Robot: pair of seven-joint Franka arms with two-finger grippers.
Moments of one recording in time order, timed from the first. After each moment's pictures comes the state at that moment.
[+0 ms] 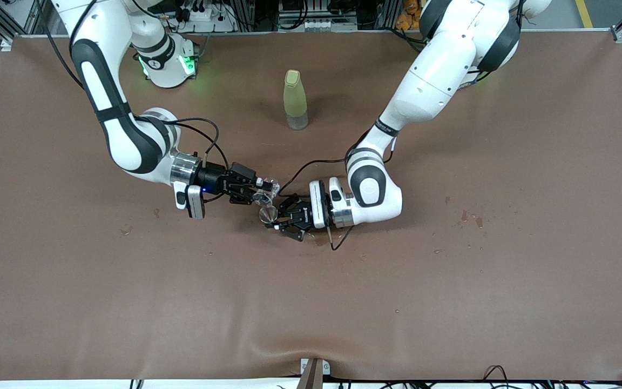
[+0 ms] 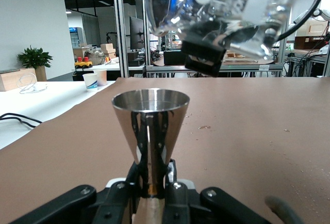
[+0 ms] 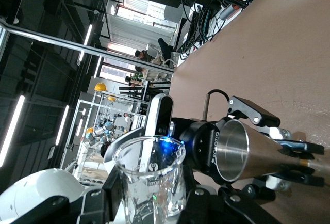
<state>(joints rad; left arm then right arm) -0.59 1.01 -0.10 -1.31 -1.97 2.26 2.47 0.39 0.35 -0.03 -2.11 1.97 2.04 -1.22</state>
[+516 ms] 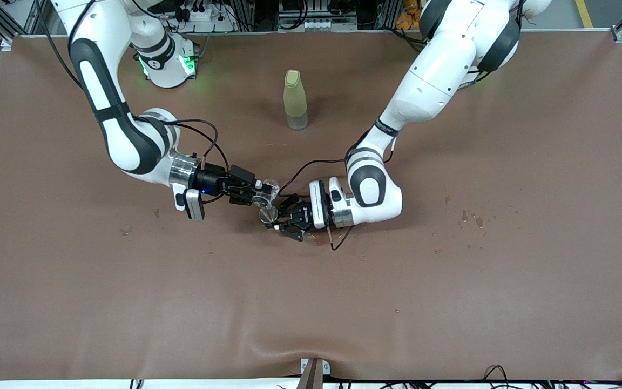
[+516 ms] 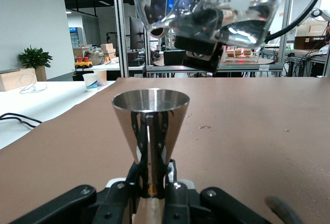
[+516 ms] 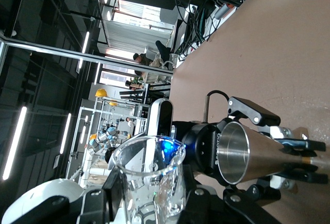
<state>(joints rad) -0.59 1.01 -0.10 -1.31 -1.97 2.26 2.47 0.39 0.35 -0.03 -2.10 1.97 2.04 -1.14</state>
